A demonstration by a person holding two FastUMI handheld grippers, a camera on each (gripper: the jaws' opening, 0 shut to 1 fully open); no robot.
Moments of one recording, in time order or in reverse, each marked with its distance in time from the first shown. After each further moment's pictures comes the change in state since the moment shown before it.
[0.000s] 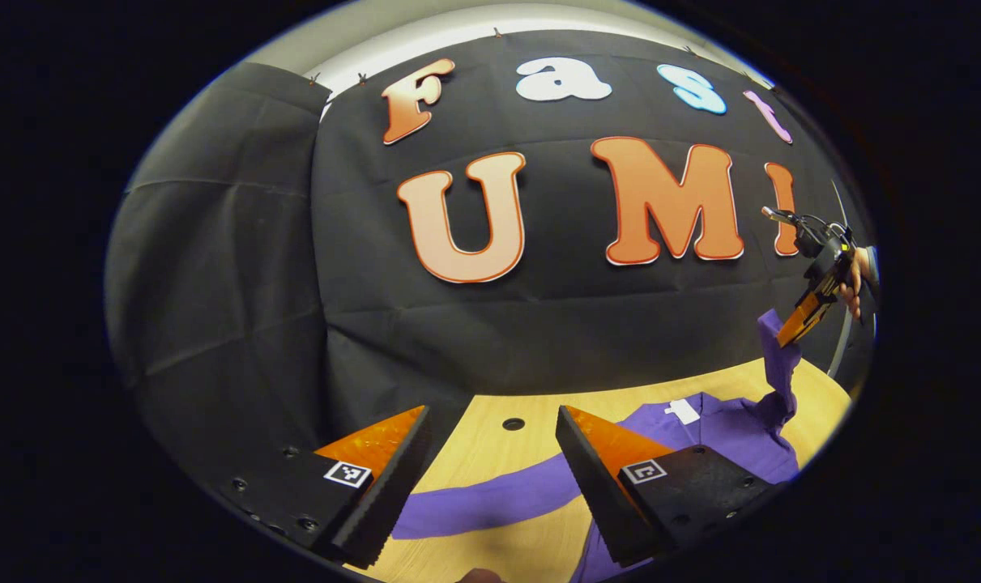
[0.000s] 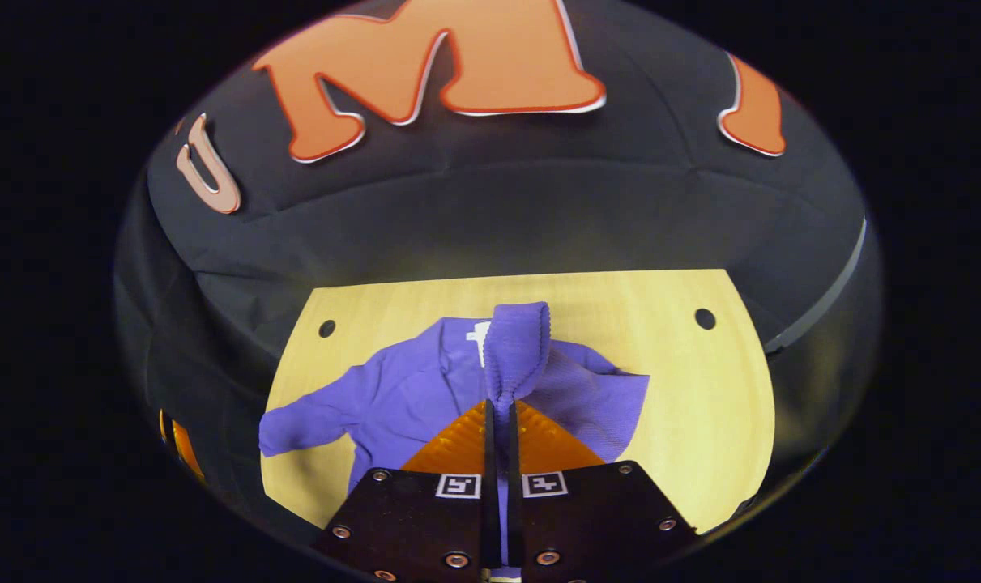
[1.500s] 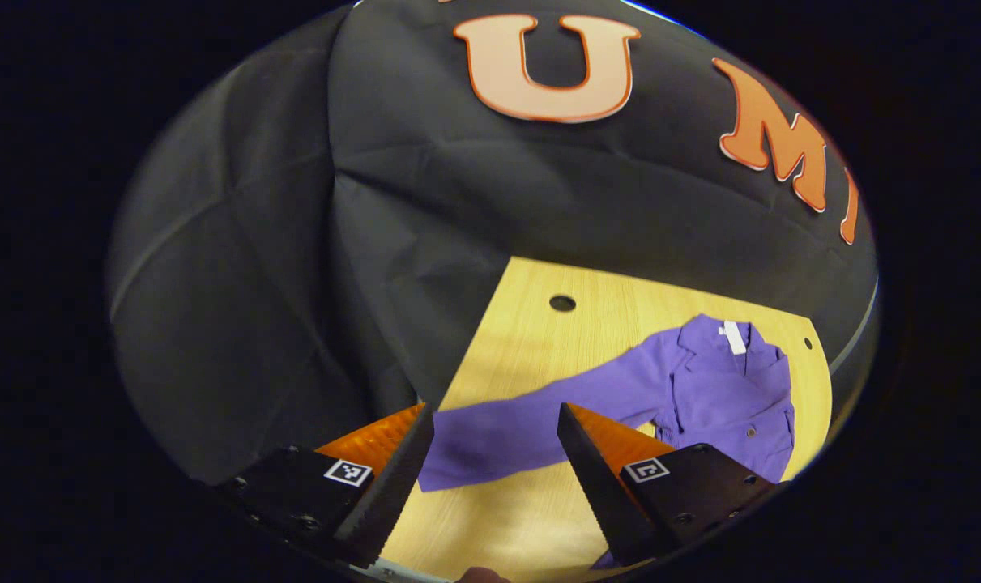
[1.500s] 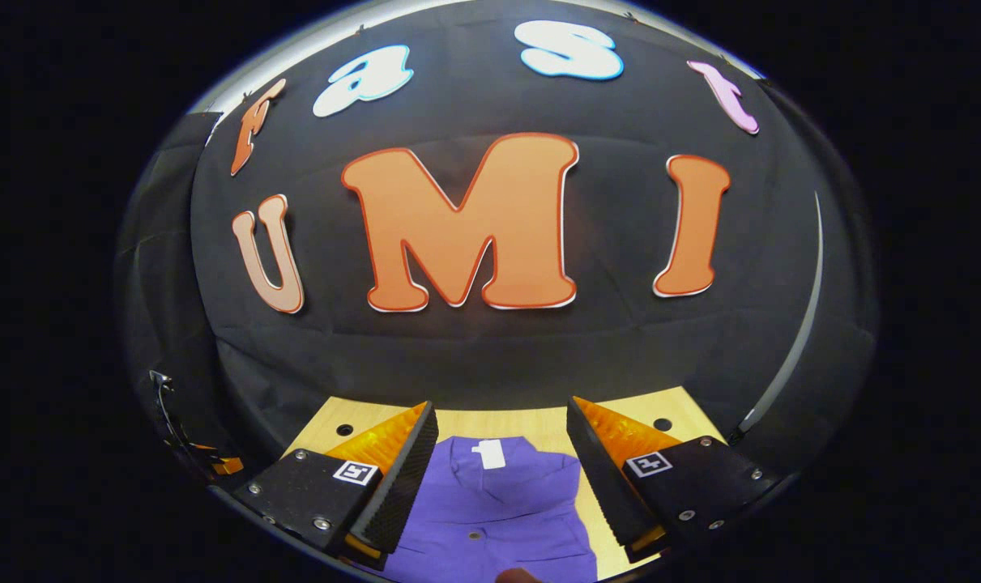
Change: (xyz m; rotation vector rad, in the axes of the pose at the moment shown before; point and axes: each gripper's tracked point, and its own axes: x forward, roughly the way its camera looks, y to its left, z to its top) left arm 0.087 0.079 -0.162 -0.158 0.647 -0.022; right arm -0.169 0.007 0.065 -0.030 -0.625 -0.119
